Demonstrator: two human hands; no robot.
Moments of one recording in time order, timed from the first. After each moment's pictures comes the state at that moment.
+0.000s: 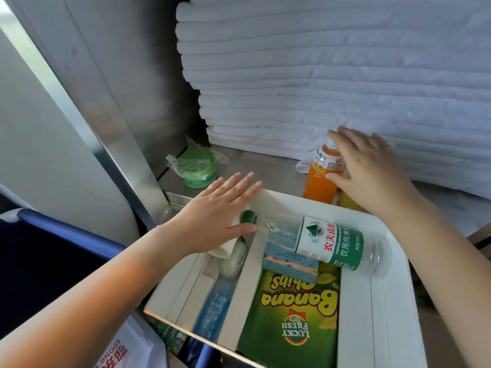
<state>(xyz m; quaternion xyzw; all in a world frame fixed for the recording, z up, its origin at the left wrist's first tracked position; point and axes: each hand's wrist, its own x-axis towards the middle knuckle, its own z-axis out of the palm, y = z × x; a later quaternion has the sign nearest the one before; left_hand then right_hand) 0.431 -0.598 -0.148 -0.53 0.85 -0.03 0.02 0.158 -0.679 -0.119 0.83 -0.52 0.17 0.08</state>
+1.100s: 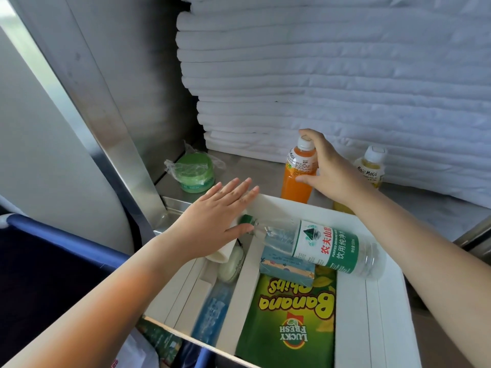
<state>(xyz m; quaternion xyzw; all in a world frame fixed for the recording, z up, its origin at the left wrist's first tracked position) 0.432 -0.601 -0.154 -0.54 0.84 -0.01 -0.02 0.184 -0.716 -0.141 0.83 -0.46 0.27 -0.14</state>
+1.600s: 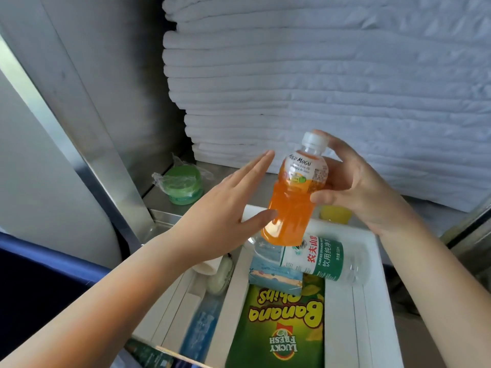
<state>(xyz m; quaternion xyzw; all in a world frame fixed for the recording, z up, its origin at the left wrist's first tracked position) 0.385 -0.583 -0.090 -0.47 0.83 0.10 -0.27 0.149 -0.653 -0.099 0.67 -0.24 0.40 -0.57</state>
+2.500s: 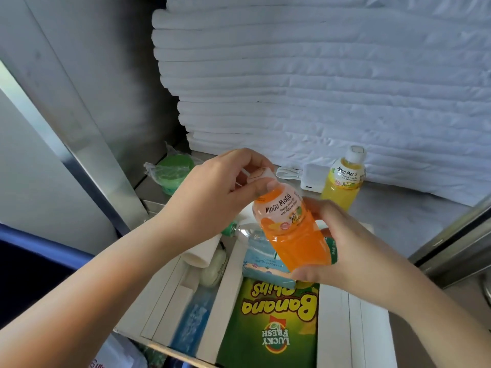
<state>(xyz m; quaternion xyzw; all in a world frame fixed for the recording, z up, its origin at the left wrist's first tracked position) 0.375 -0.585 -0.068 -0.52 0.76 0.18 -0.34 0.150 -0.575 -0.118 0.81 -0.45 0.18 -0.34</state>
